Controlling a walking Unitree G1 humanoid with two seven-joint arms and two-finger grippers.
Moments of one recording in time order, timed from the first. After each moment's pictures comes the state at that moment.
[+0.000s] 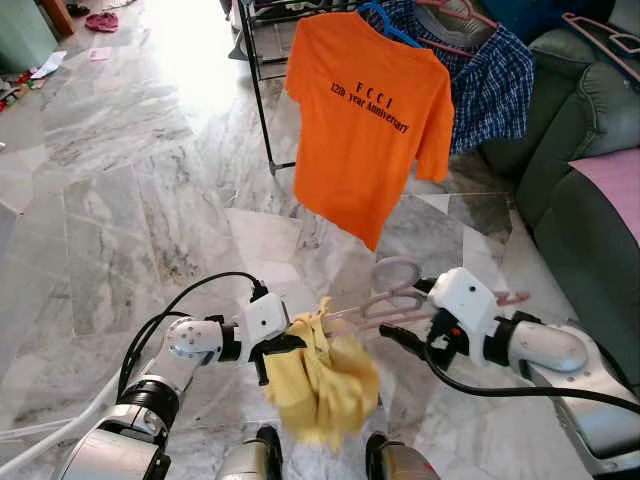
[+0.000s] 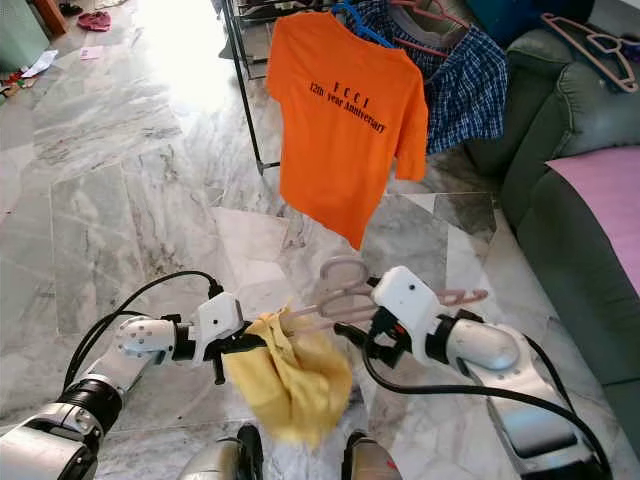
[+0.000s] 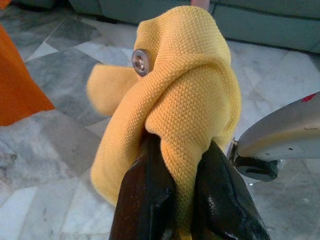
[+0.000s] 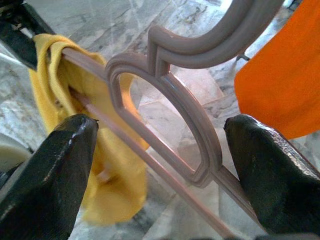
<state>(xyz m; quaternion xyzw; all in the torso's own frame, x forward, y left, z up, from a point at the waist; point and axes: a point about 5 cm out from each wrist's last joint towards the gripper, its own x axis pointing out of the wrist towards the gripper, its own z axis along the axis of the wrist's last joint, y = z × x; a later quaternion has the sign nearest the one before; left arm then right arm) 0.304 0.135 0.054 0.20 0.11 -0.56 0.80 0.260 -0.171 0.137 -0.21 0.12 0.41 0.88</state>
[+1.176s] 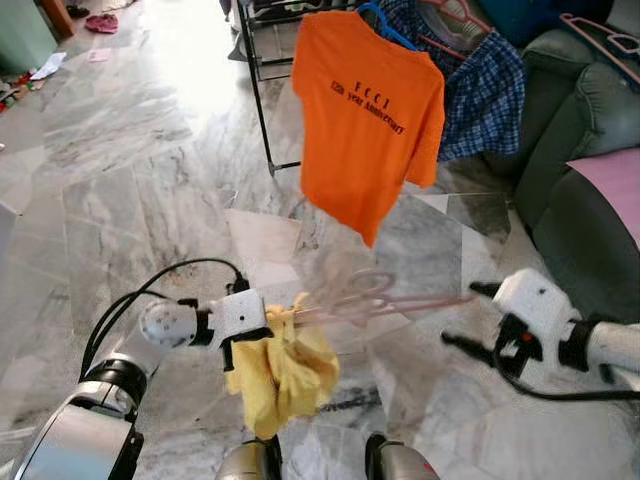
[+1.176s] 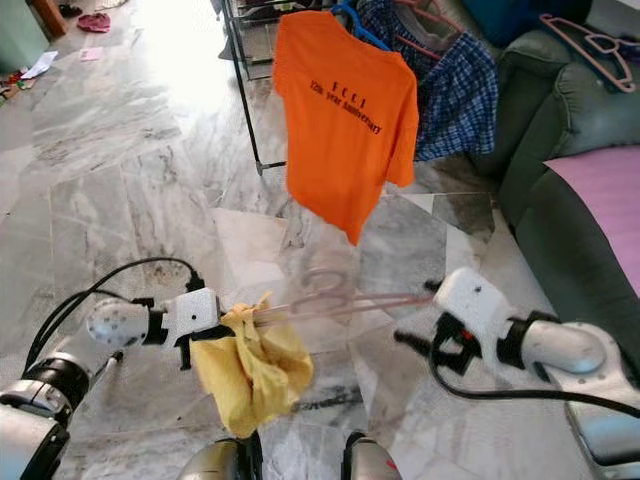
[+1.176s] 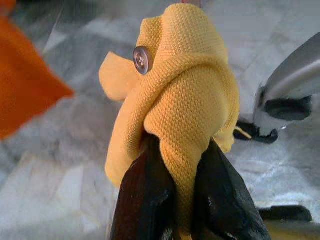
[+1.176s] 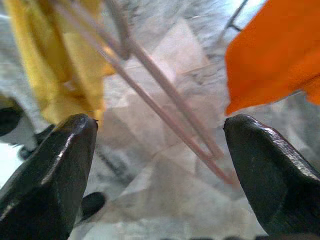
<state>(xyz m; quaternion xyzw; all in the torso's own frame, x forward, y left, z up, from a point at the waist) 0.316 0.169 0.075 0.33 0.12 -0.56 0.75 0.250 -0.230 0.149 -0.27 0.17 0.40 0.86</state>
